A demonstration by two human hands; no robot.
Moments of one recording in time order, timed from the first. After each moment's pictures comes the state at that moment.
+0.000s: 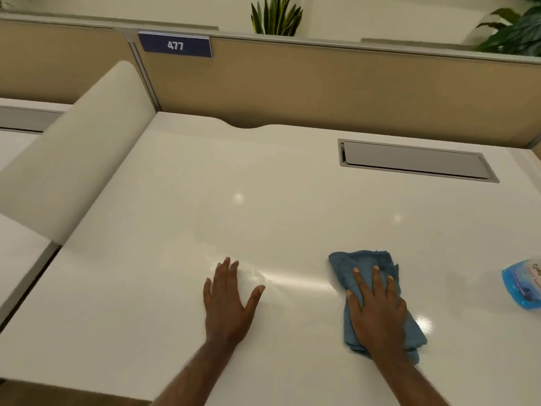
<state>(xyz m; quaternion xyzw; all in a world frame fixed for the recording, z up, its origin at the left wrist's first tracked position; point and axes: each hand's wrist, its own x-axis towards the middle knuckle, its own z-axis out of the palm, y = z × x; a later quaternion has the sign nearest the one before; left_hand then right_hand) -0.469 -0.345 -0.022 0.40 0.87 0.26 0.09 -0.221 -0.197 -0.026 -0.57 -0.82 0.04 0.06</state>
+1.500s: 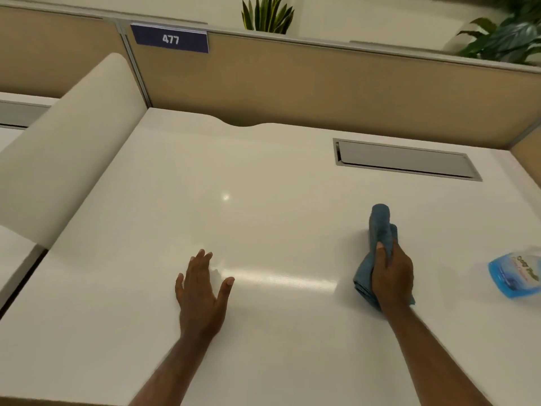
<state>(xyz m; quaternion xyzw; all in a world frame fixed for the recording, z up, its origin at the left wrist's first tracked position) -0.522 -0.366 -0.018 0.38 0.84 0.37 0.09 -0.246 -0.144 0.019 -0.62 -0.66 0.23 0.35</state>
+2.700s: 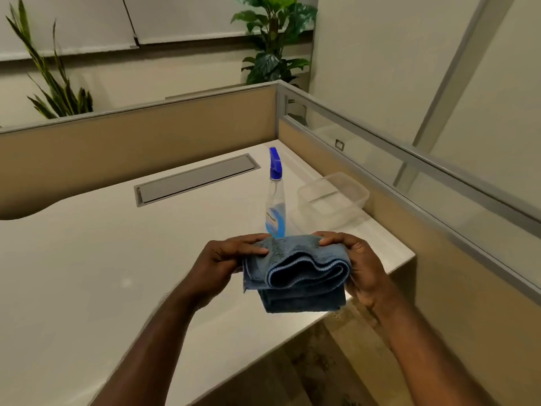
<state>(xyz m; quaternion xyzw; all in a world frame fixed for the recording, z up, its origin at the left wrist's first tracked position) -0.126 -0.211 0.170 0.65 0.34 0.42 0.53 0.143 -0.215 0.159 -0.38 -0.45 0.59 0.55</state>
